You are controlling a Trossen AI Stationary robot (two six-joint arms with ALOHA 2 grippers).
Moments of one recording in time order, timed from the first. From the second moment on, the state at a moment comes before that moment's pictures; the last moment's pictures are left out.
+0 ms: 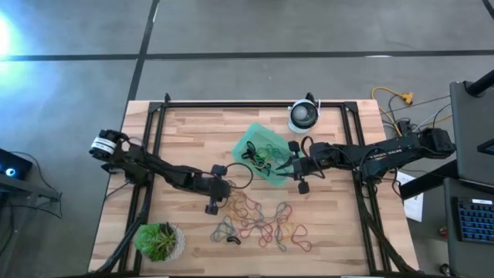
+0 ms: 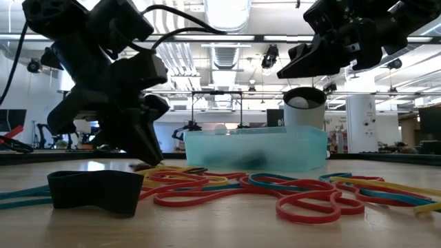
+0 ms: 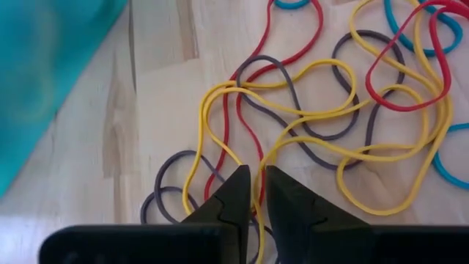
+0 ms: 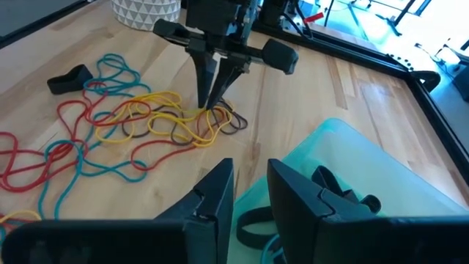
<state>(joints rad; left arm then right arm) -0.23 1.58 0.65 0.09 -0.14 0.03 0.00 1.20 0.52 0.25 -0.09 -0.25</state>
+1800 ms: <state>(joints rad) -0.23 1.56 0.70 0.10 -0.33 0.08 0.00 1.20 0.52 0.23 -0.09 -0.25</state>
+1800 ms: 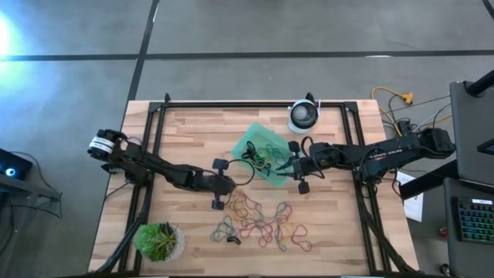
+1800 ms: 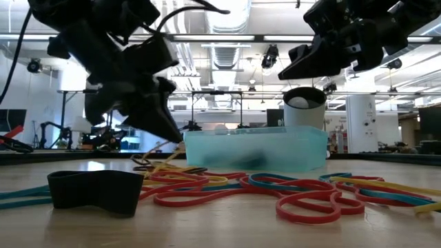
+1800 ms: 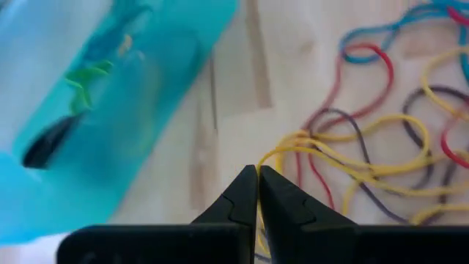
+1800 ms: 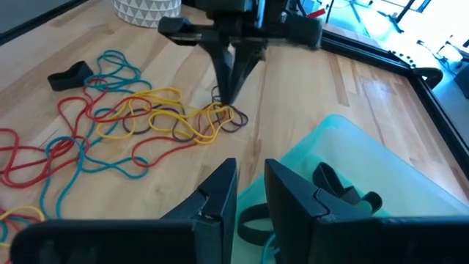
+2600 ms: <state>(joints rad) -0.35 1.42 0.81 0.28 -0.53 0.35 0.00 1.03 0.51 -0.03 -0.05 -0.12</state>
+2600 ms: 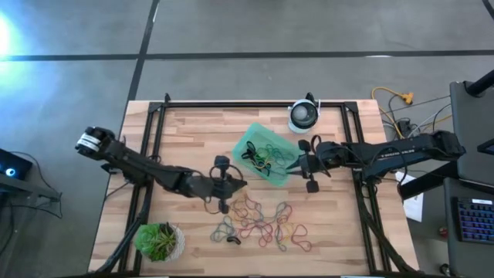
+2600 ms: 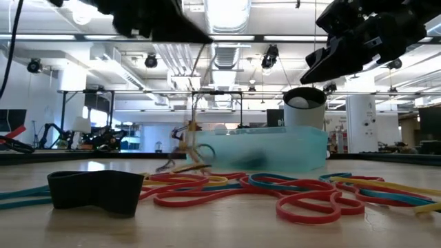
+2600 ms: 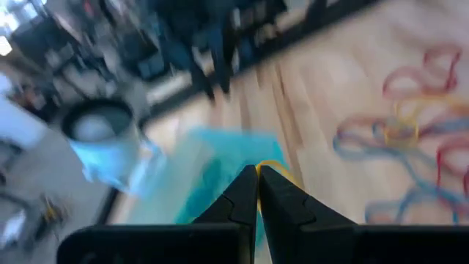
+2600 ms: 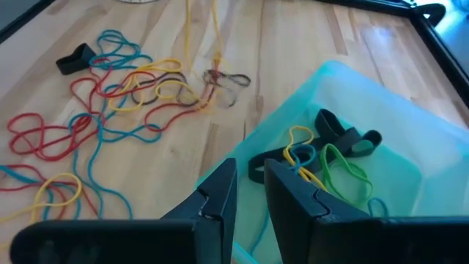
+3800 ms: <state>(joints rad) -0.39 1.42 0.80 0.36 -0.53 0.38 0.05 1.44 0.53 0.43 -0.36 -0.15</state>
